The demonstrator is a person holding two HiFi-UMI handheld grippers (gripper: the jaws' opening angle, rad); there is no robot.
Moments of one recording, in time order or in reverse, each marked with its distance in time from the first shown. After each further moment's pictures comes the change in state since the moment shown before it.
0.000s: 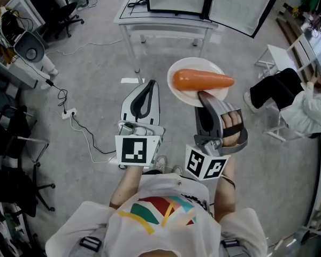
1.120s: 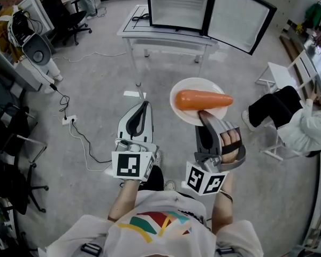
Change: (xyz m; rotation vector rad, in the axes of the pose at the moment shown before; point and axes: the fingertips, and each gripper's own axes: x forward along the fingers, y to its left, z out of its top) left arm -0.017 -0.027 -0.016 -0.023 0.025 0.082; right arm -0.030 -0.007 -0.038 0.001 -0.051 0.010
